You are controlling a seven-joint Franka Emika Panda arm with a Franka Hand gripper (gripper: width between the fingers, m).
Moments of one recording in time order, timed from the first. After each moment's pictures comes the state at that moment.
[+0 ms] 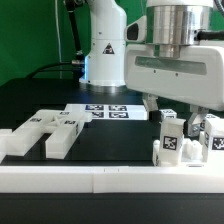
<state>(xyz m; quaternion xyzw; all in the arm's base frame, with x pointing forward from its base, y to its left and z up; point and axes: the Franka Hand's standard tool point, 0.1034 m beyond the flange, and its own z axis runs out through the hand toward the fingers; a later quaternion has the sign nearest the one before) 0.618 0.058 0.076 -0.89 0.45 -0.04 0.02</state>
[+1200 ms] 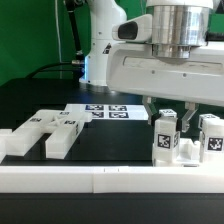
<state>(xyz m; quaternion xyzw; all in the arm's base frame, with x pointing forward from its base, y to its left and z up) 0.618 0.055 0.076 -0.96 0.28 -0.04 0.00</state>
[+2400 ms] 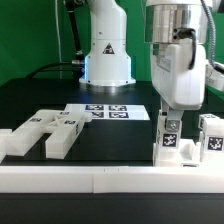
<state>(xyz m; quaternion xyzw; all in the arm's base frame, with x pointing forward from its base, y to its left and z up) 0.618 0.056 0.078 -0.66 0.75 -0.04 0.04</state>
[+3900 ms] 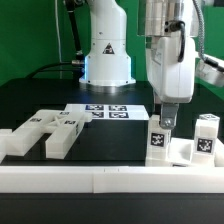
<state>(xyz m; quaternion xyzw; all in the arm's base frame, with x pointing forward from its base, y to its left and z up) 0.612 0.050 0.091 -0.69 0.72 -0.03 0.03</state>
